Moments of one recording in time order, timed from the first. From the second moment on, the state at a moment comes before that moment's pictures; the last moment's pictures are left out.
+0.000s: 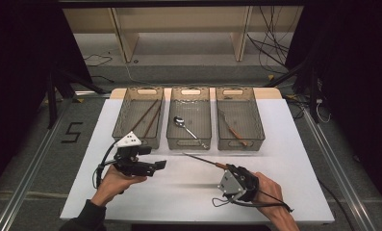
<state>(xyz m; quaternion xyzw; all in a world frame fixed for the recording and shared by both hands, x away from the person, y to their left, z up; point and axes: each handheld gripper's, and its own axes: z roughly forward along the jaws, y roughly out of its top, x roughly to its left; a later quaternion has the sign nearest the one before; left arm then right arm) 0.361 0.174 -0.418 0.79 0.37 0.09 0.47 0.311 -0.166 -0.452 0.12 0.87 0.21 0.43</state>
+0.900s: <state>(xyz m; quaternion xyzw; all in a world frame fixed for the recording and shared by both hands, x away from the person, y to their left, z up) 0.333 0.182 -0.470 0.76 0.38 0.12 0.52 0.408 -0.216 -0.403 0.39 0.80 0.41 0.19</state>
